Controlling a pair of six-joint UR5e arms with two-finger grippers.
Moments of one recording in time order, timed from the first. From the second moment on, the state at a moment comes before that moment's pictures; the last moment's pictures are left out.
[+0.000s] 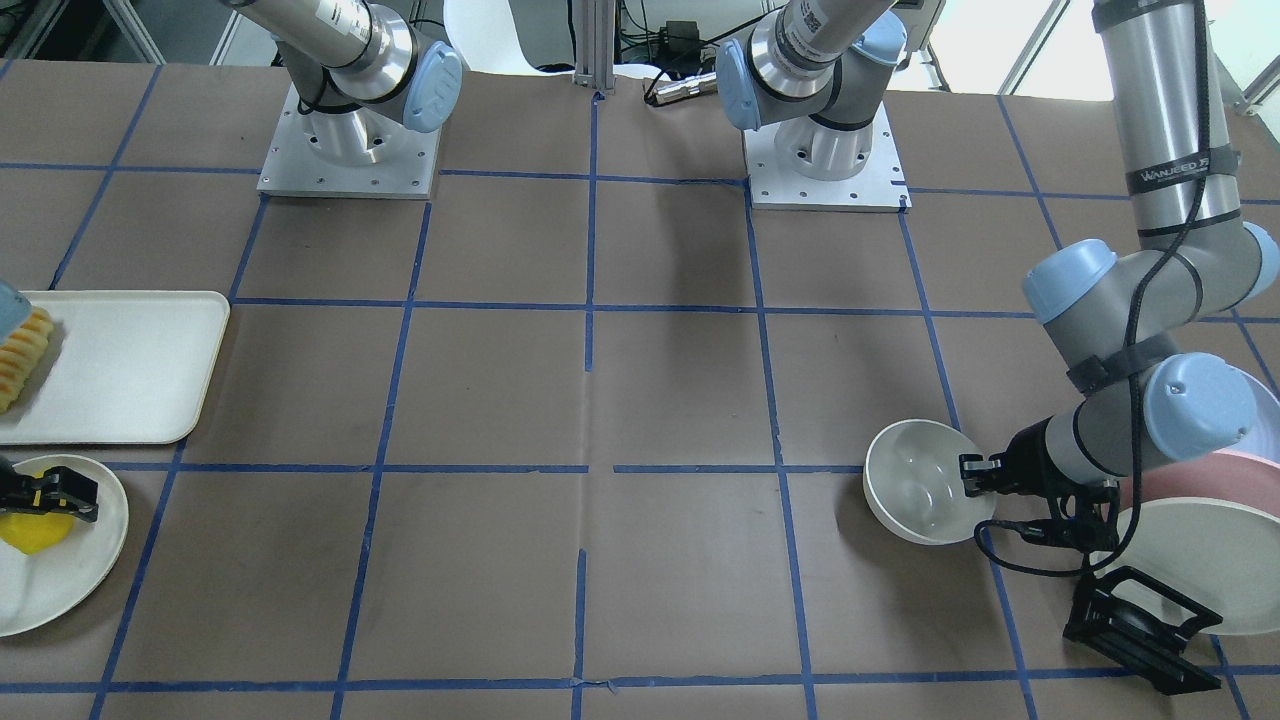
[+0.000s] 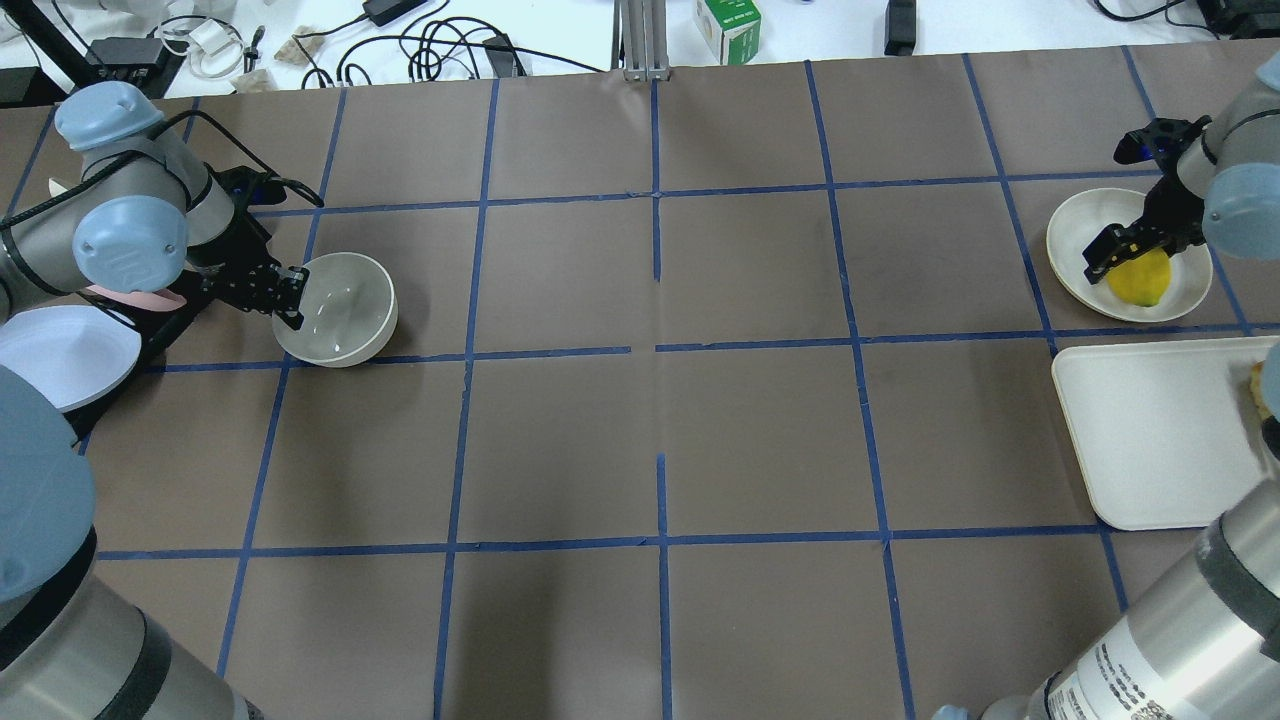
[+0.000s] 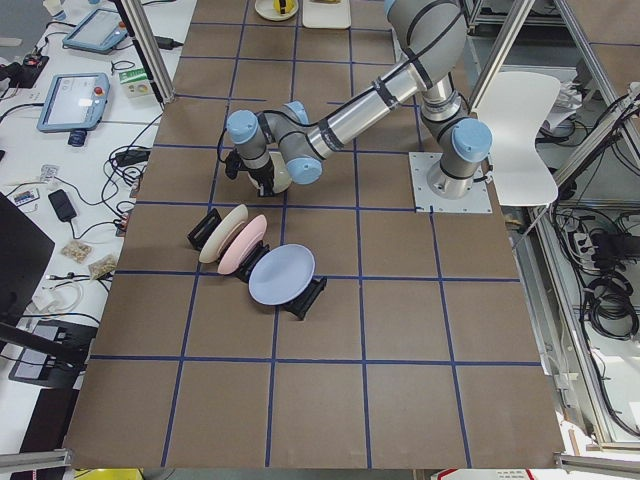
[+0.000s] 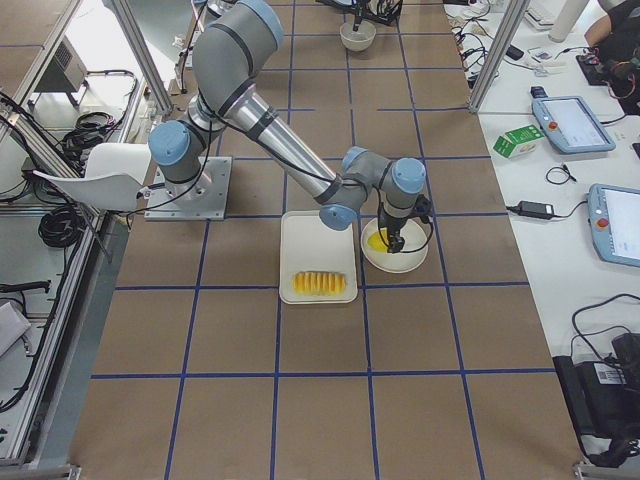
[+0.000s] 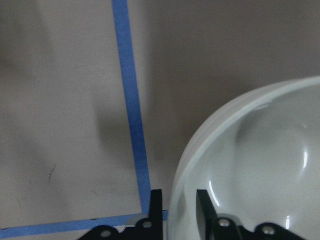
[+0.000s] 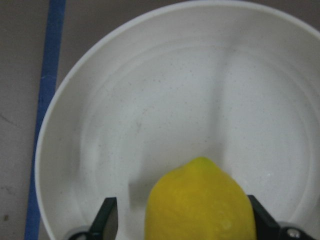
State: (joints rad) left arm -1.21 -2.06 -1.67 -1.12 1.57 0.44; right arm 1.05 -0.99 1.61 -2.20 -1.58 -0.73
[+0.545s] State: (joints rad) left arm -1.28 -1.96 -1.67 -1.20 1.49 0.33; right arm 1.05 -1.01 1.60 -2.17 -1.59 -0.73
